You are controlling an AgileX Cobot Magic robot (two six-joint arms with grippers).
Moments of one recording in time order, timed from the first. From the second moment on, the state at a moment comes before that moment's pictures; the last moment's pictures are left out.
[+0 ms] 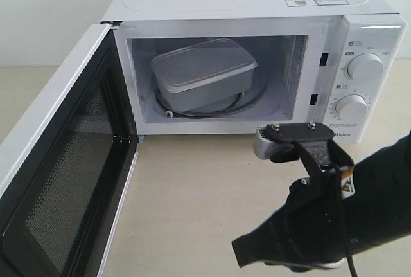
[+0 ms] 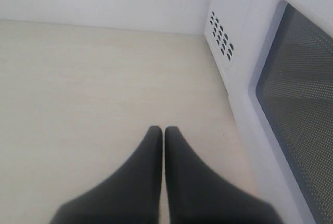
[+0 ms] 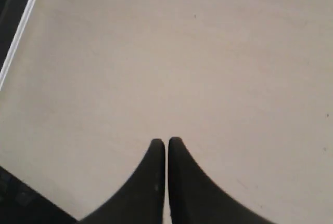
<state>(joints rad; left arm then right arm) 0.06 0.00 0.00 0.02 0.34 -0.12 0.65 1.31 -0.63 0.38 0.53 0.07</state>
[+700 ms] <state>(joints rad) 0.06 0.00 0.00 0.02 0.34 -0.12 0.65 1.30 -0.59 0.43 0.53 0.07</state>
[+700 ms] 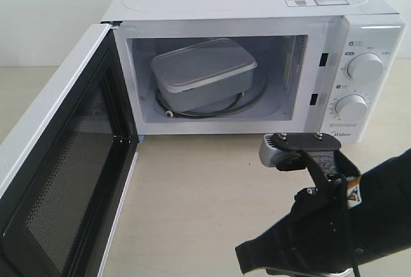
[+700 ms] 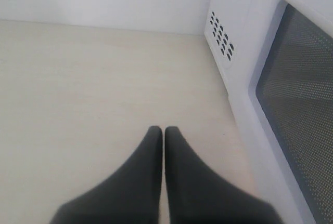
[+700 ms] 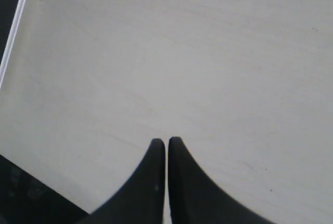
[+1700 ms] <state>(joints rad) 0.06 0.00 0.00 0.02 0.34 -0.12 0.15 0.04 -0.12 0.35 0.19 -0.24</state>
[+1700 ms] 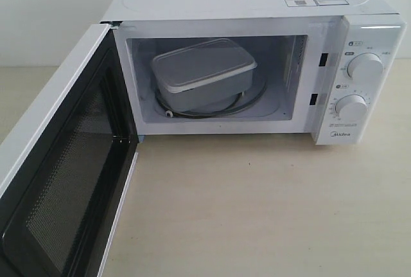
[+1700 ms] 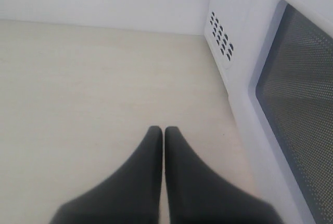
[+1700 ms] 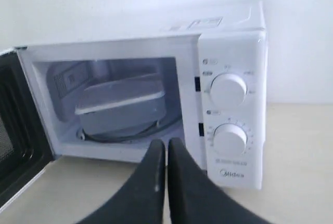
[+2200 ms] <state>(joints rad) 0.06 0.00 0.00 0.02 0.34 -0.12 0.13 0.00 -0.01 0.27 0.14 -0.28</state>
